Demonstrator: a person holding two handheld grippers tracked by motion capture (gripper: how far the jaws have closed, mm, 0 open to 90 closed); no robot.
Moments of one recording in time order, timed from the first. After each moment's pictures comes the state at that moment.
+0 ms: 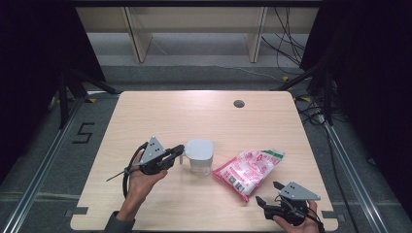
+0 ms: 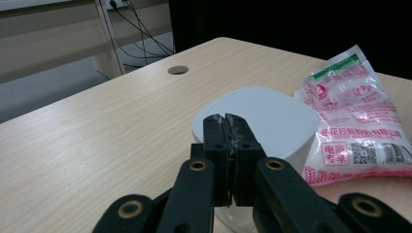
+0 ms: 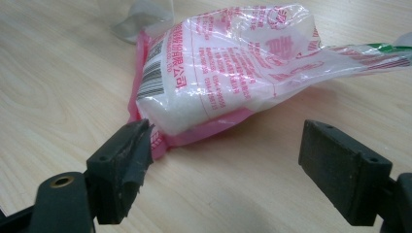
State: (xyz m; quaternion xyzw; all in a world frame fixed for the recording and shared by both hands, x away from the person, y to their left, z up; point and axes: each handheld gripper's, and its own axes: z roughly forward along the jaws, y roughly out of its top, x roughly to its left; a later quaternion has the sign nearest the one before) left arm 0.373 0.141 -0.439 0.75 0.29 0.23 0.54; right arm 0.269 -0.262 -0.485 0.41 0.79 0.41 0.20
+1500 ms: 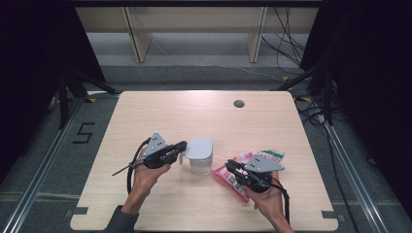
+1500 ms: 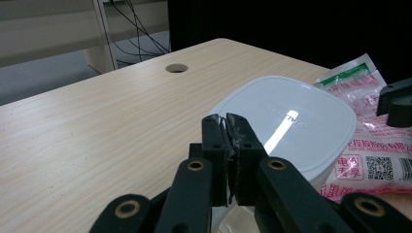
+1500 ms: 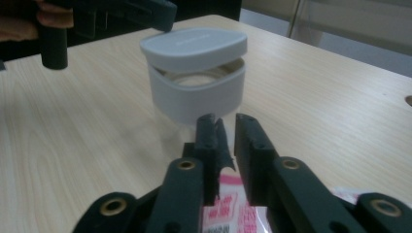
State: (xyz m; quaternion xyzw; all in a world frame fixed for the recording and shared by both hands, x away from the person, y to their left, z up) left arm 0.389 0.138 -0.451 0.74 0.32 0.21 0.55; right arm 0.341 -0.178 -0.457 0.30 0.78 0.51 0.20
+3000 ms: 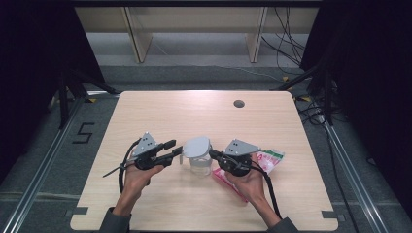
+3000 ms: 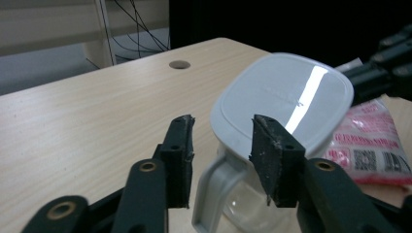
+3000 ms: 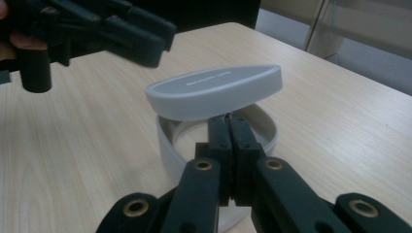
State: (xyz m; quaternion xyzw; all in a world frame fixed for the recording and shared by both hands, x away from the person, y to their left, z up) left arm 0.377 0.162 -0.448 0.74 0.33 0.18 0.55; right arm 0.374 -0.129 -0.438 0.26 0.80 0.50 0.18
